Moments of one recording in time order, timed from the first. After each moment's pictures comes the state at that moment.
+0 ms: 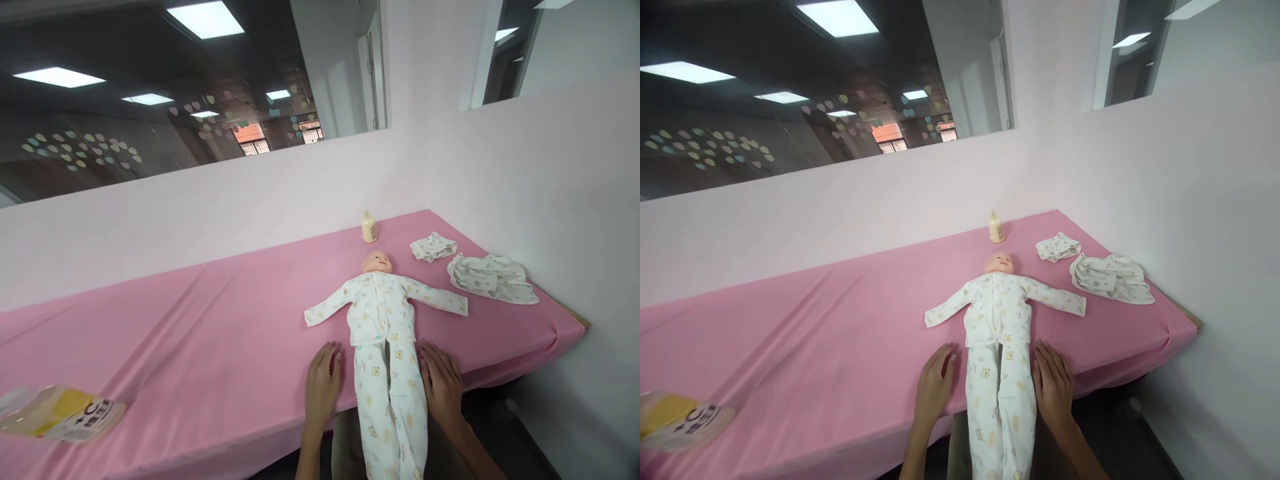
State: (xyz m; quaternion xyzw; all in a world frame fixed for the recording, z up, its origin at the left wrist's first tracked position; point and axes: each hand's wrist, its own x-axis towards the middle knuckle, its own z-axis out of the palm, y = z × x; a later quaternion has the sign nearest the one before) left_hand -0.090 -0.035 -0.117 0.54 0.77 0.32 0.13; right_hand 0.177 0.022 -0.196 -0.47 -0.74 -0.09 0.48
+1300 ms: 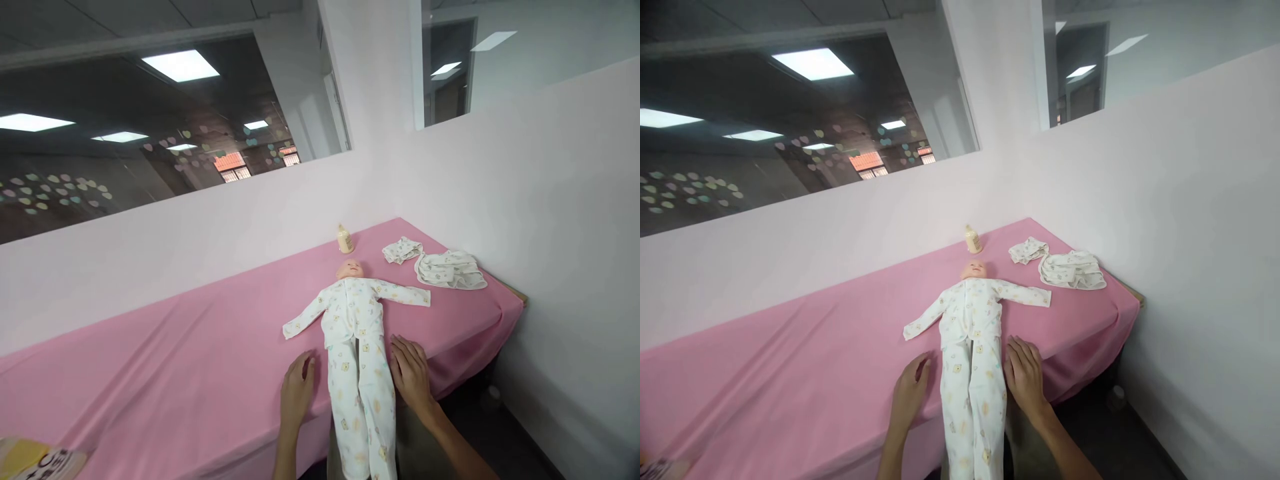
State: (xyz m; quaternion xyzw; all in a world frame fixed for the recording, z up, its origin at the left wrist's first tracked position) left_hand -0.093 -0.032 -0.109 0.53 0.78 0.31 0.12; right_hand 0.178 0.023 -0.191 -0.44 -0.73 -0.07 0.52
